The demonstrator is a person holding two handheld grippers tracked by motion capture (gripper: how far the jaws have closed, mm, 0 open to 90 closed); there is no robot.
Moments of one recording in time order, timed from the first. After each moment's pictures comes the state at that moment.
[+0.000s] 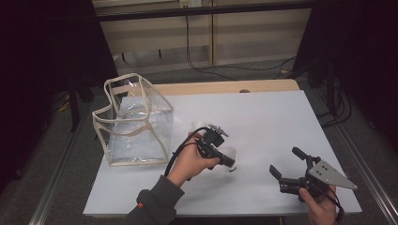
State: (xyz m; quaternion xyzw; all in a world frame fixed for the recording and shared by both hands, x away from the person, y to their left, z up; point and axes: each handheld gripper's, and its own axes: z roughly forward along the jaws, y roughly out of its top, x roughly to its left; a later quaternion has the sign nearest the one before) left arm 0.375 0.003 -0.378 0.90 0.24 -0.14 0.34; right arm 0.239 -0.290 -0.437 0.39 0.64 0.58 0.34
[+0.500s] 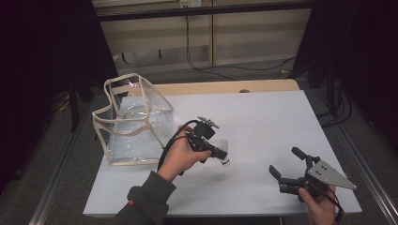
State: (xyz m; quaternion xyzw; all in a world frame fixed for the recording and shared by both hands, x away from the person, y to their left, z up) left arm 0.383 0.023 -0.355 0.89 0.26 -0.12 0.36; right arm 0.239 -0.289 -0.436 0.38 0.64 0.58 0.34
